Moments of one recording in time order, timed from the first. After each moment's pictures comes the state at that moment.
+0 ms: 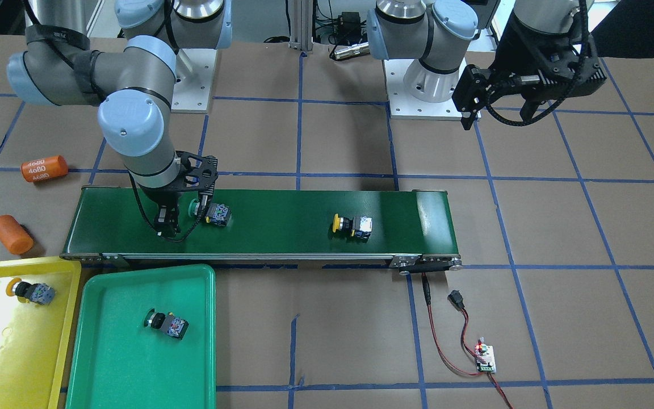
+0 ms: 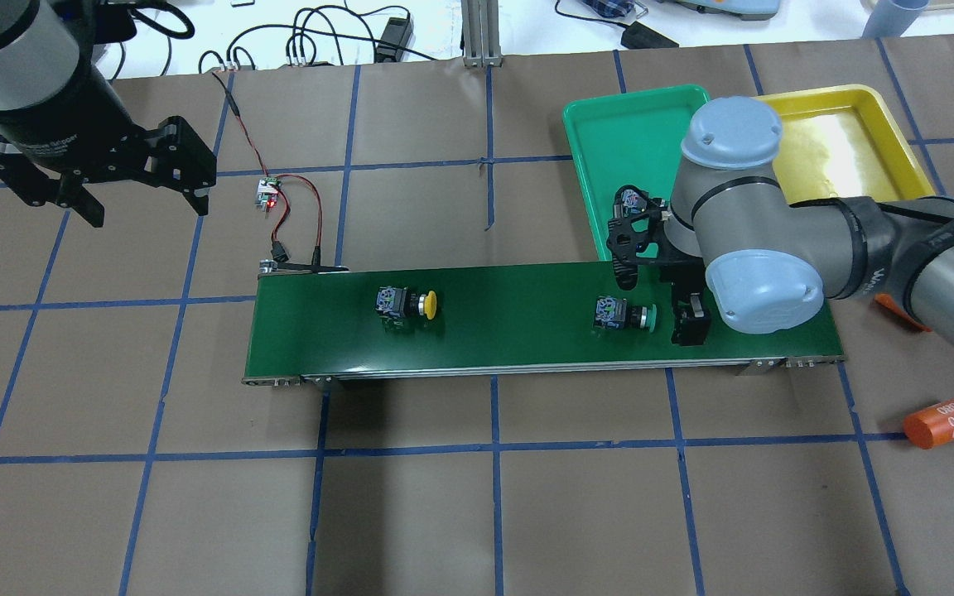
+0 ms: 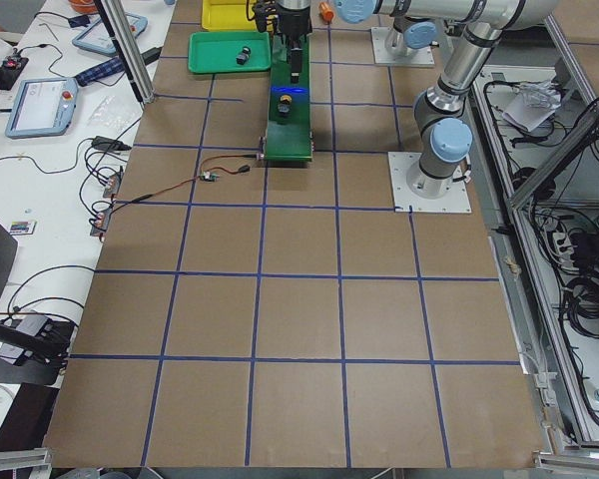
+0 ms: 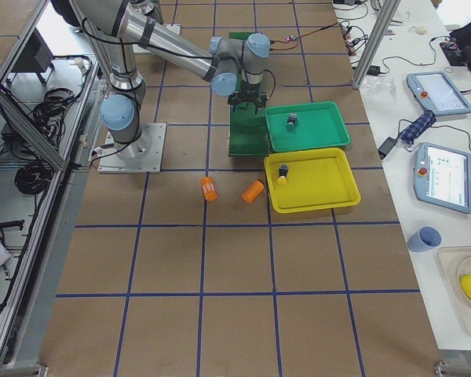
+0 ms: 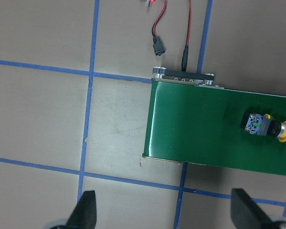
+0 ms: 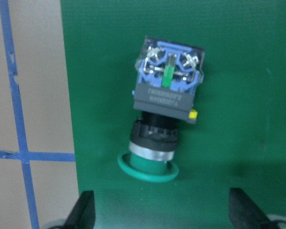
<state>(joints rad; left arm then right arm) -1.50 -1.48 -1.57 -1.63 1.64 -0.05 1.62 -1.38 1.99 -2.08 -1.64 -1.50</state>
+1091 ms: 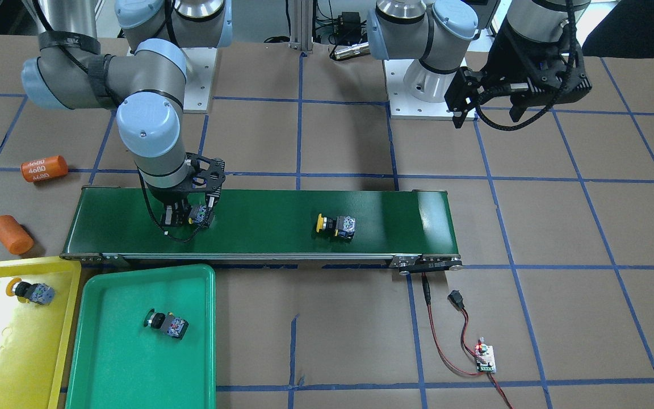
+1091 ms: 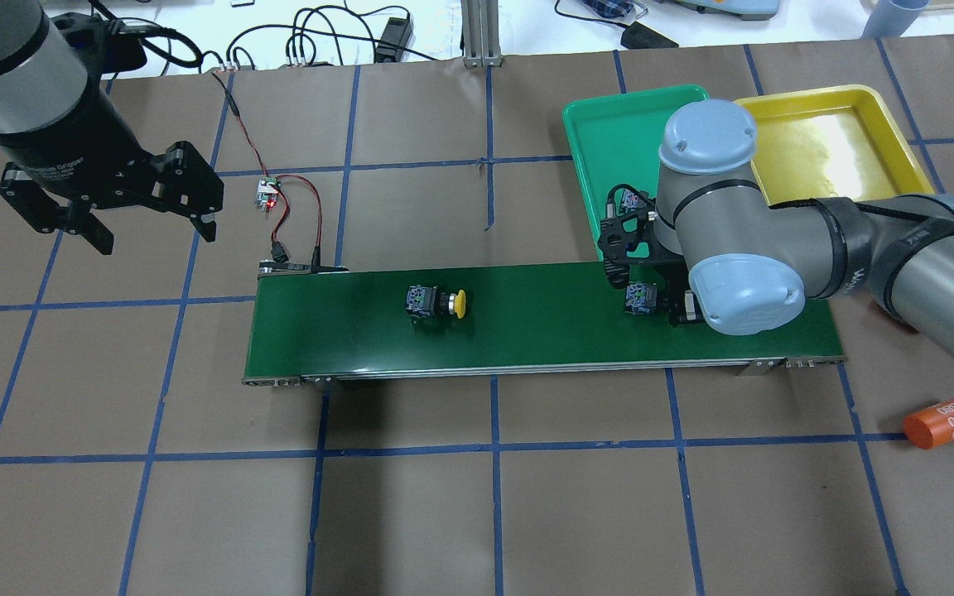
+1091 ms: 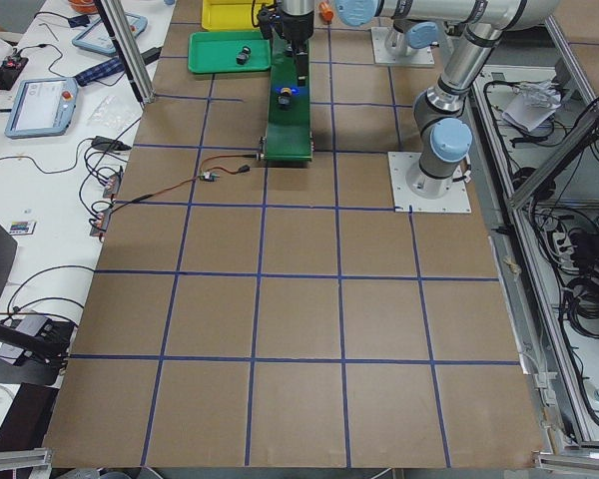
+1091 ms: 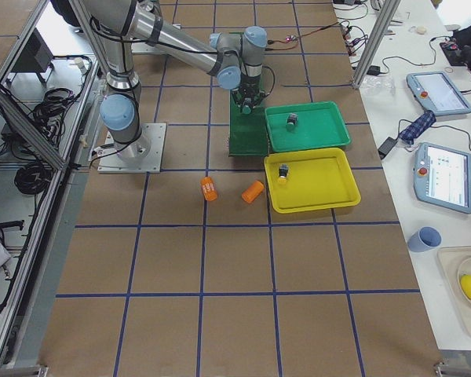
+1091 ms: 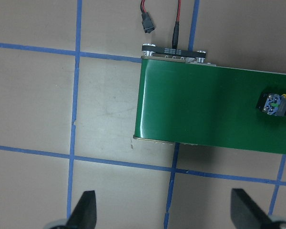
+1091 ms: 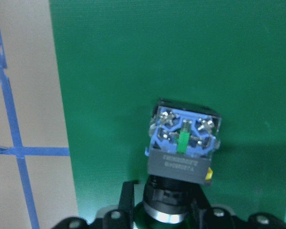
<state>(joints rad) -1.49 -1.47 -1.59 -1.69 1.62 -0.05 1.64 -1.37 1.94 -2.10 -1.72 -1.48</state>
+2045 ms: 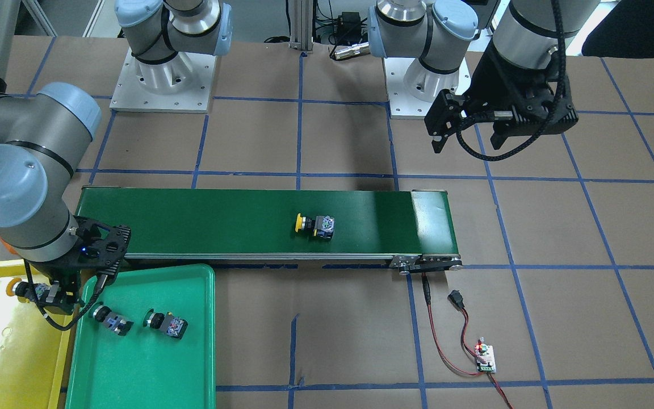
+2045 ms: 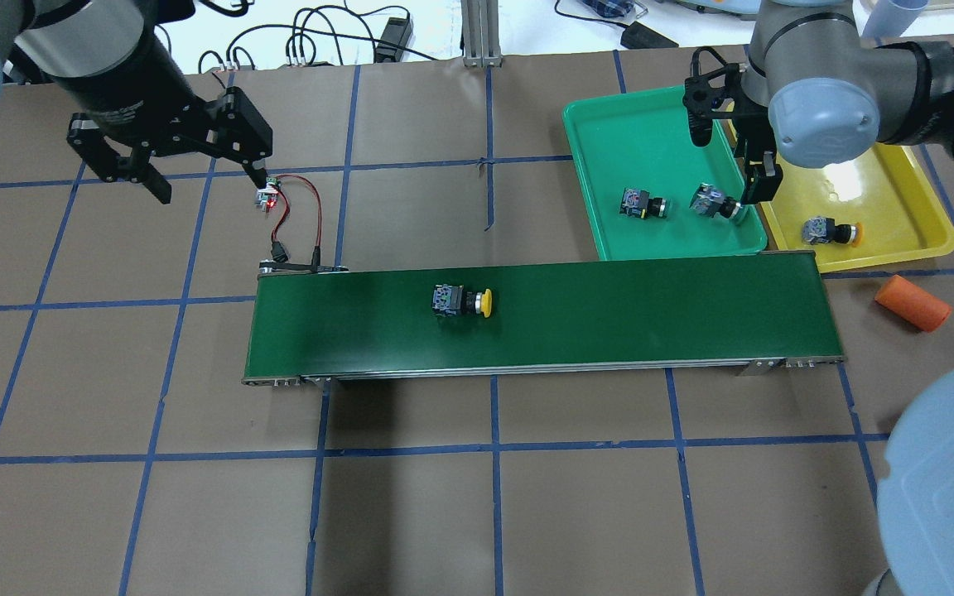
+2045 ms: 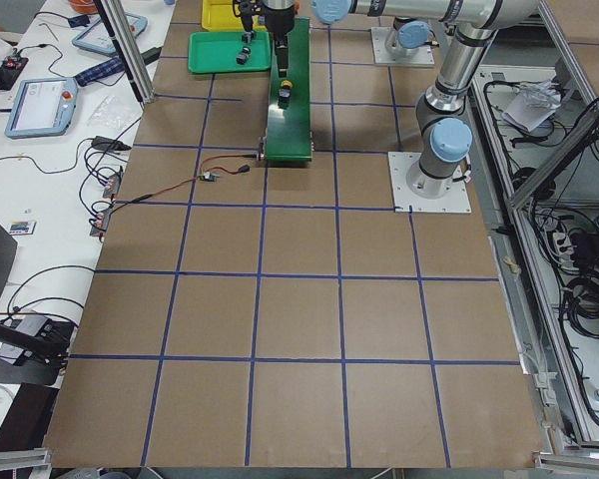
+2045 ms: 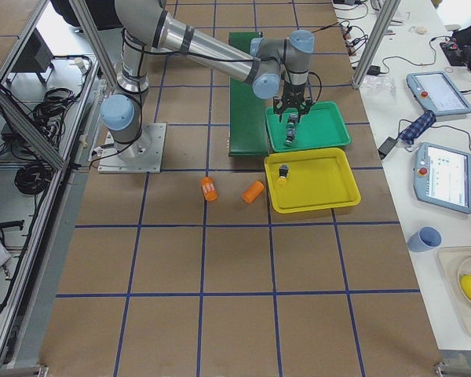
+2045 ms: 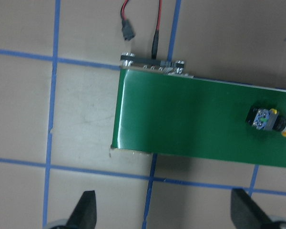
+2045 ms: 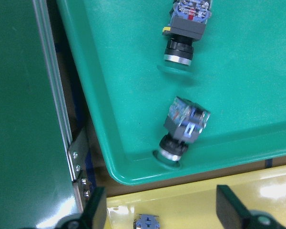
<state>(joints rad) -1.56 -1.61 -1.47 -1.62 1.56 -0.10 1.46 -1.18 1.59 -2.02 -1.73 -1.60</state>
